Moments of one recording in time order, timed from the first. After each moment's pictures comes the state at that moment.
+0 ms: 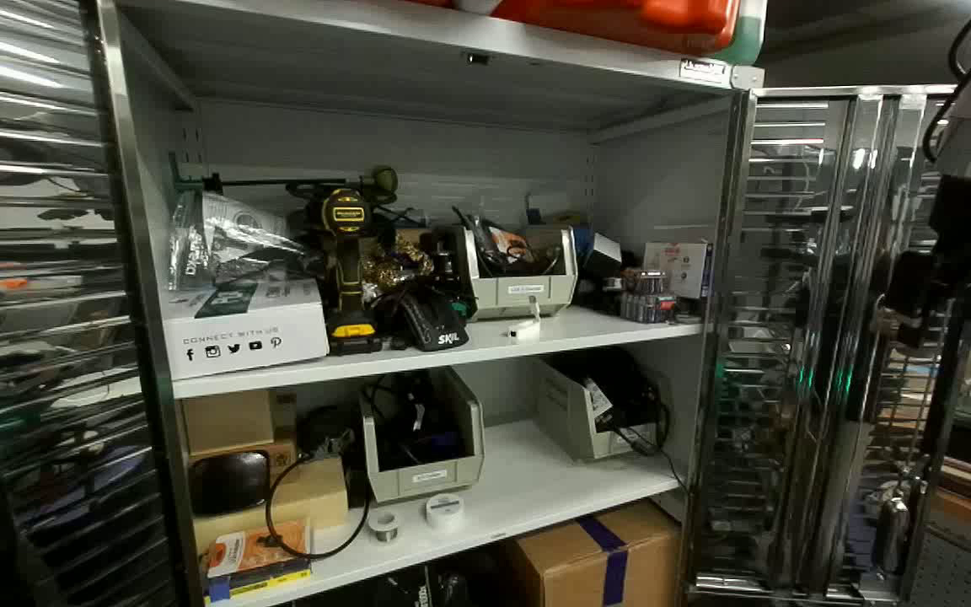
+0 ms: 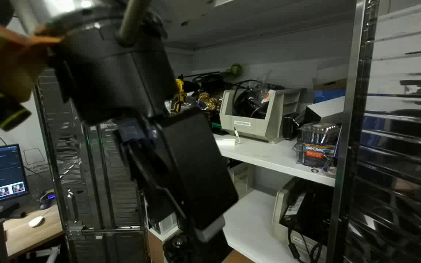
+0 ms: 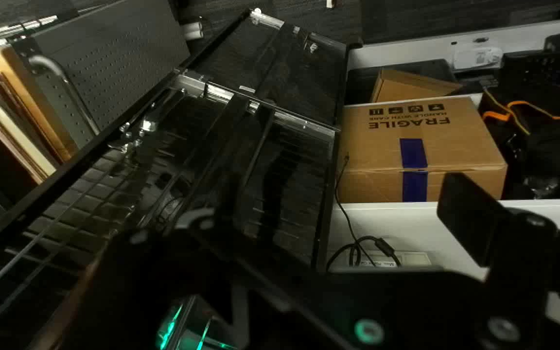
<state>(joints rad) -0.27 -0.77 -0.09 -2.54 -0.31 2.01 0.02</state>
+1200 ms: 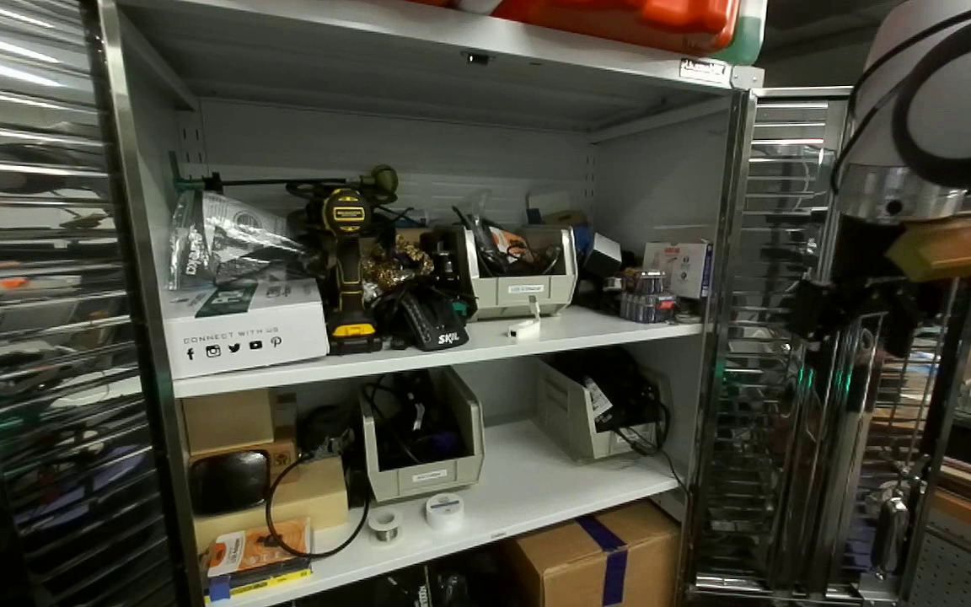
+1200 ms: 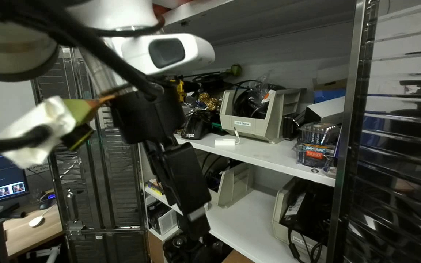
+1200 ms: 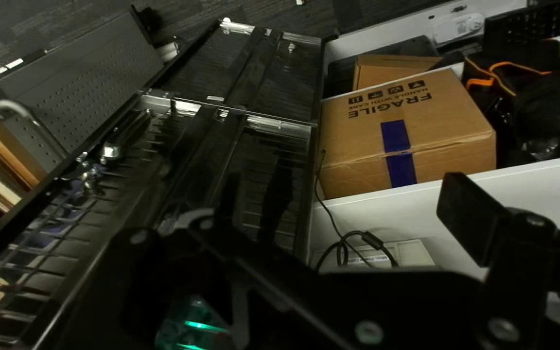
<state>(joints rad) -0.23 -0.61 0.01 -2.52 -0.25 2.10 0.30</state>
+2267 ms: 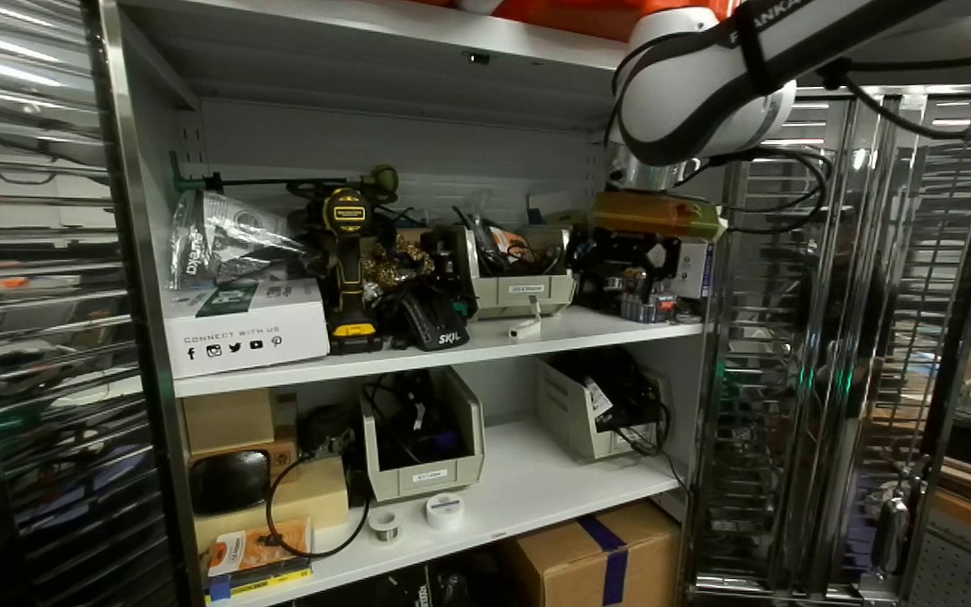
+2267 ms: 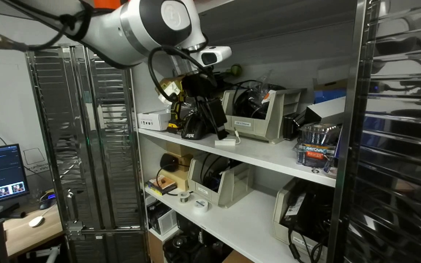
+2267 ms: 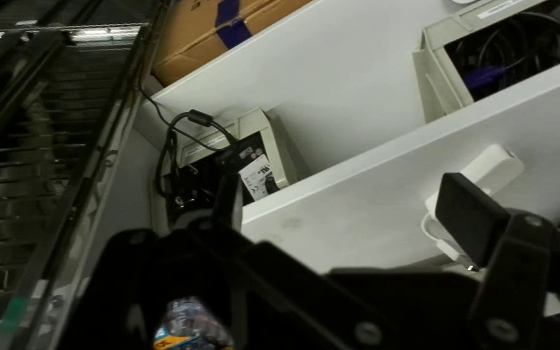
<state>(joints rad) -0.09 0.00 0.13 -1.87 -0.19 2.19 0.73</state>
